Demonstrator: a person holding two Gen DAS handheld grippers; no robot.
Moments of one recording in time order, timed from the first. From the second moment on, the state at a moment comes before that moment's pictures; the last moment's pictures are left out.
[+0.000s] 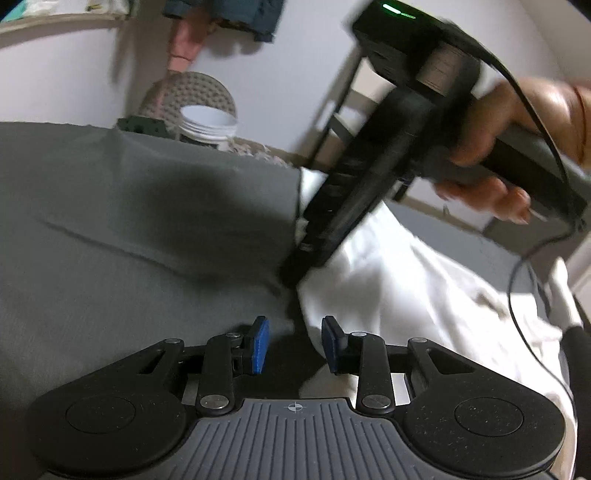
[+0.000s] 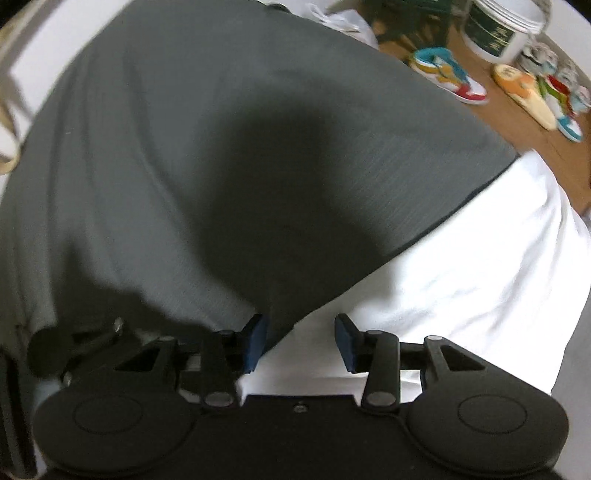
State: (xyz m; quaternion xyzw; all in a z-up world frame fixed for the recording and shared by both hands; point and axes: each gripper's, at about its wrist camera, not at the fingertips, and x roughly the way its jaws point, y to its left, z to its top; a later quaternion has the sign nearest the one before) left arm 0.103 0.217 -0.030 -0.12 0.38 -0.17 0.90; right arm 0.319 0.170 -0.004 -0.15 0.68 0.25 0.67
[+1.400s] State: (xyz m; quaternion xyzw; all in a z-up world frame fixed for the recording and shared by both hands) left arm 0.086 0.164 -0.036 -0.01 0.35 -0.24 0.90; right arm 0.320 -0.058 0.024 -0.04 0.55 0.23 0.80
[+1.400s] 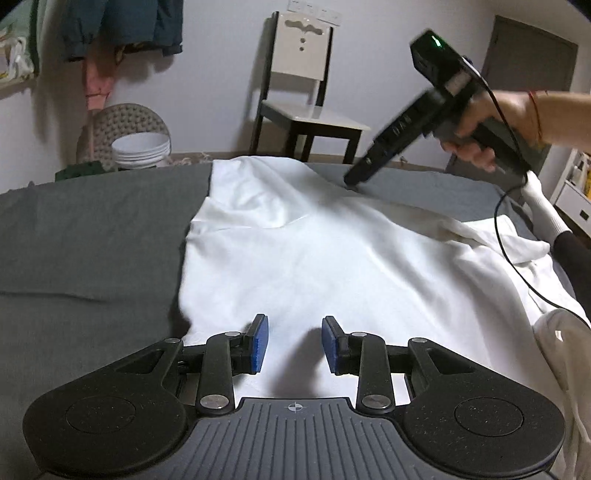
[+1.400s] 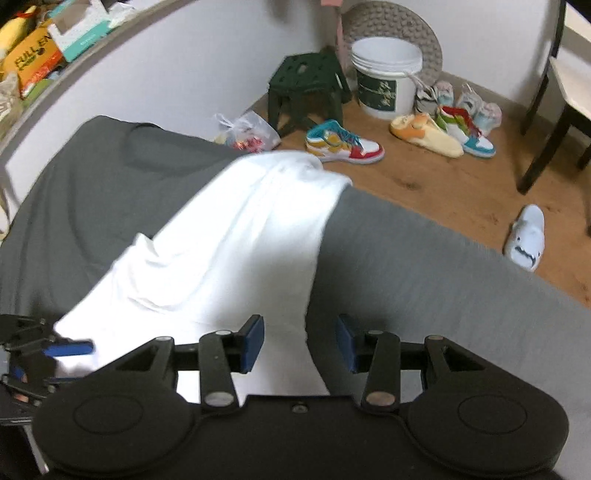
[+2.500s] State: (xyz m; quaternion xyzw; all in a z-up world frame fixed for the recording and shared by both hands) left arm 0.101 0.177 -0.052 -0.06 0.36 -0.20 0.91; right arm 0.329 -0.047 0.004 -0.04 0.51 0.23 0.83
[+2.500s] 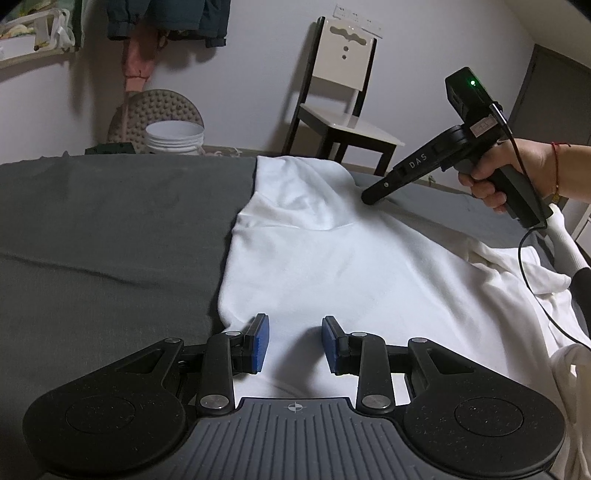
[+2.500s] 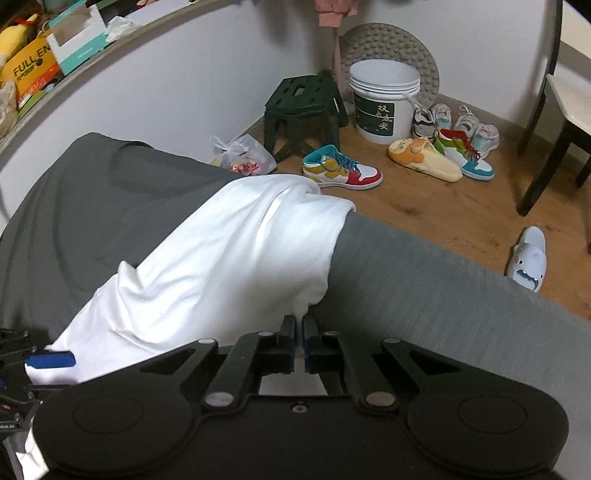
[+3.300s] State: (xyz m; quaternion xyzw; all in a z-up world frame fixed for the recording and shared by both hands) left arm 0.102 0.173 -0.054 -0.04 0.35 -0.20 0.91; right arm 0.229 -0.155 0.065 -0.05 0.49 0.21 0.85
